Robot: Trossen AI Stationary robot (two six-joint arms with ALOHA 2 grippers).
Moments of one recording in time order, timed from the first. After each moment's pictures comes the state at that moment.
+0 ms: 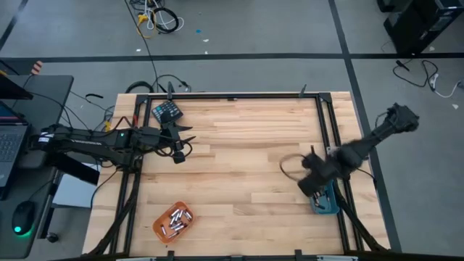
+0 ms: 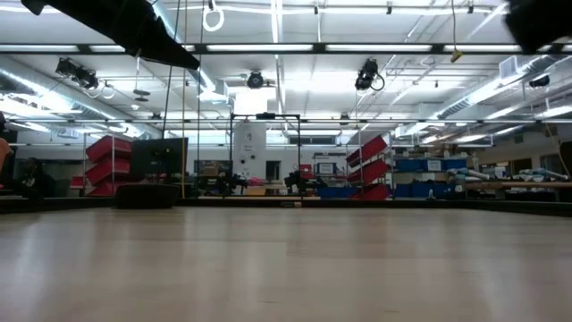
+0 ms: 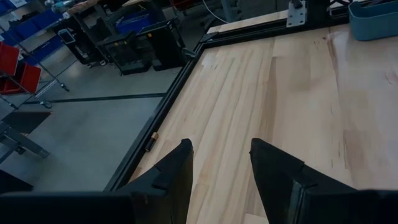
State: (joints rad) left arm -0.06 0.78 0.62 -0.21 -0.51 0.15; right arm 0.51 1.06 0.88 -1.12 -0.02 1.48
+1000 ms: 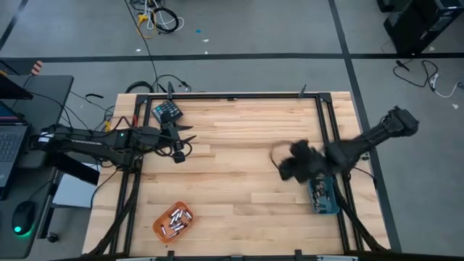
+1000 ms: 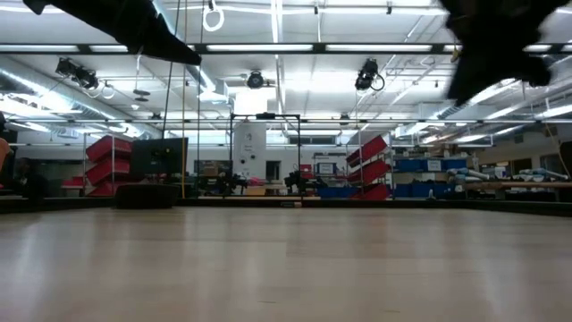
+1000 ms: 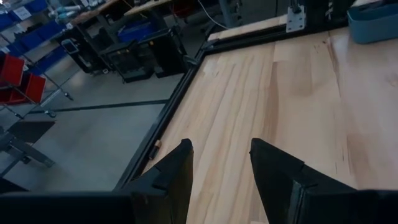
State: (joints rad) left arm -0.06 0.78 0.62 -0.18 -0.51 0.19; right arm 0.45 1.16 0.88 -0.90 0.53 1.49
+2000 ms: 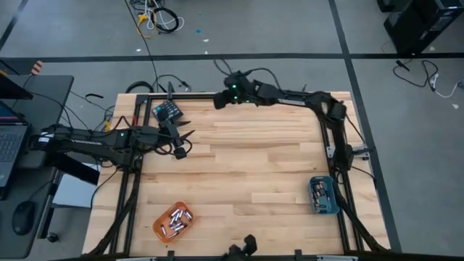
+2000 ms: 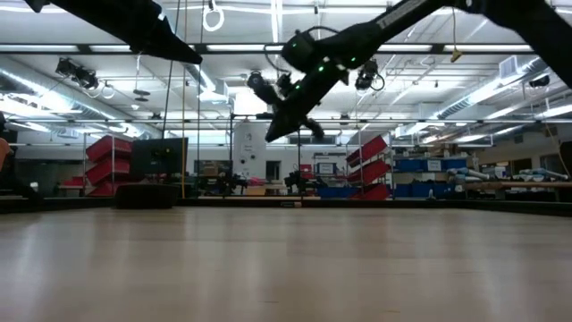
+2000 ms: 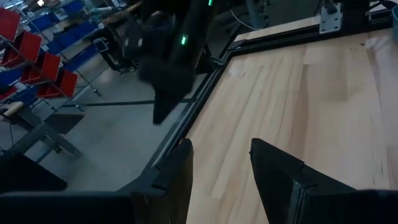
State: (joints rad) left arm -0.06 0.78 0.62 -0.15 -0.62 0.20; right arm -0.47 2.04 1.66 -0.26 0.07 0.60
